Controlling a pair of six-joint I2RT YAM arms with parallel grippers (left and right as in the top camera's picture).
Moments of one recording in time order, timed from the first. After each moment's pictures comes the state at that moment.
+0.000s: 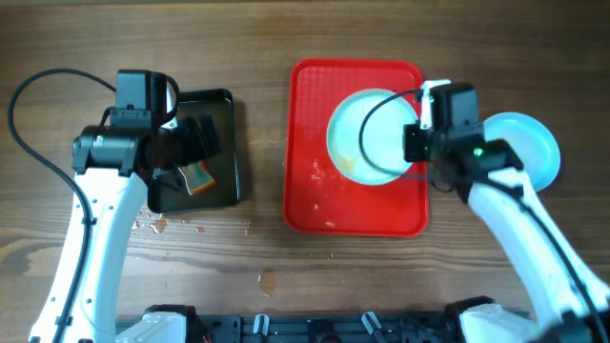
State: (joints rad) left arm -0.07 1.35 1.25 -1.04 0.06 -0.43; right arm 0.24 1.36 0.99 -0.56 0.13 0.09
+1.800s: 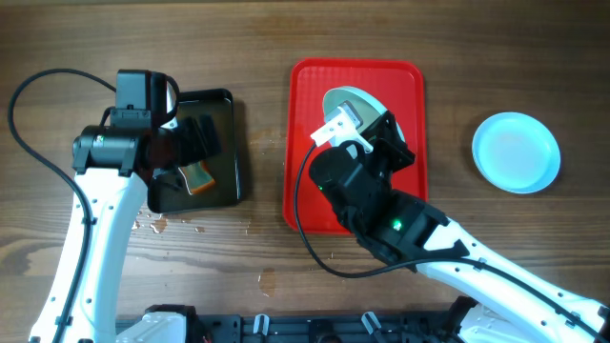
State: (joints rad) left arm -0.07 1.35 1.25 -1.04 0.06 -0.43; right arm 0.89 1.30 0.99 -0.34 1.15 -0.46
